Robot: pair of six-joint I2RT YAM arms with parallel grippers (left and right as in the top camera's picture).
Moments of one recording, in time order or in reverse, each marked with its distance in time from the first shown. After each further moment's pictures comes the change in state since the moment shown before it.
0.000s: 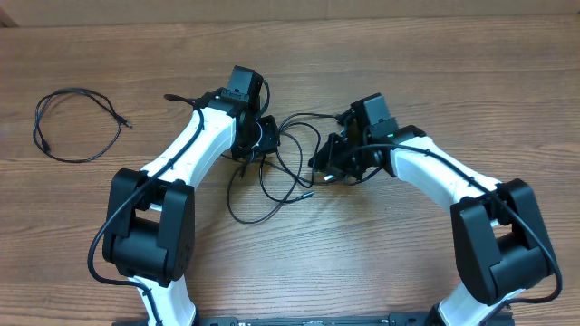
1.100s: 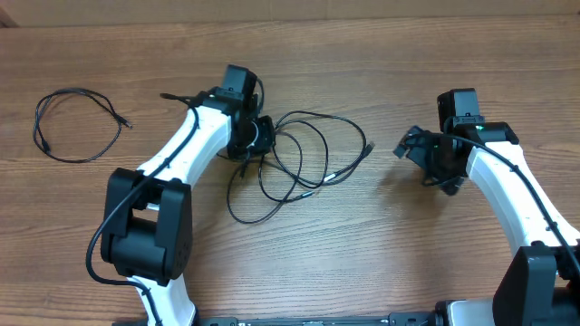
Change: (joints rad) left arm 0.015 0.000 0.002 -0.010 0.008 0.061; right arm -0.352 -0.249 0.002 -0.446 0.493 -0.002
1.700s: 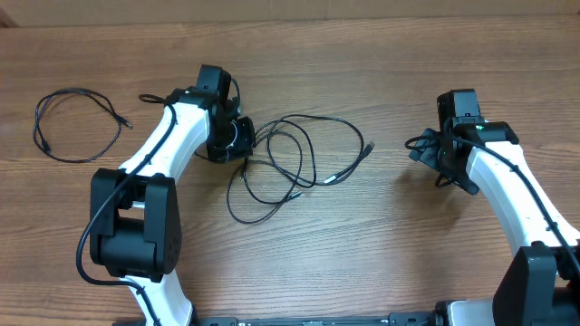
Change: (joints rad) left arm 0.114 0.000 0.000 -0.088 0.051 0.093; right arm -0.003 0.000 0.002 -0.030 0.361 -0.042
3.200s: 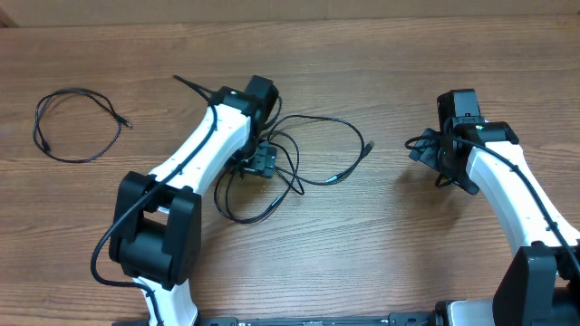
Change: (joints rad) left arm -0.196 0.000 0.080 -0.287 -0.496 0.143; right arm 0.000 0.000 0.000 0.000 0.000 0.000
